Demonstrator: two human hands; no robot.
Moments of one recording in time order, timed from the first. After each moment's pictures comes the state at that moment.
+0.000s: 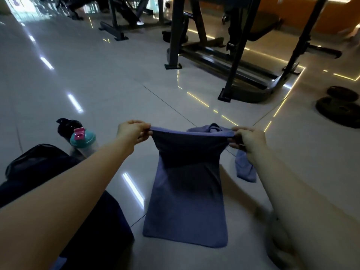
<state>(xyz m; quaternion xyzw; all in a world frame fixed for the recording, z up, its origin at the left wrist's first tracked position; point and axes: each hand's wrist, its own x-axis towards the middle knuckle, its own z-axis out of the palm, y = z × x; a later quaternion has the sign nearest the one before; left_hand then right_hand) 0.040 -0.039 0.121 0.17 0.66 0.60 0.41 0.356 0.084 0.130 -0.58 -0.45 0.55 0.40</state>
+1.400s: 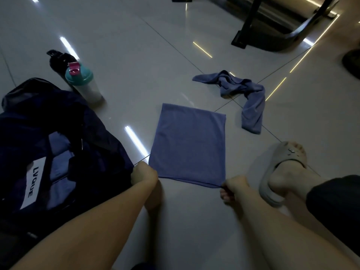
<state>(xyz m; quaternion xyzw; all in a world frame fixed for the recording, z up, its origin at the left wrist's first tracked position) 0.170 -0.207 -0.092 0.14 0.93 0.13 0.31 0.444 -0.087 -0.127 -0.77 -0.31 0.56 -0.01</state>
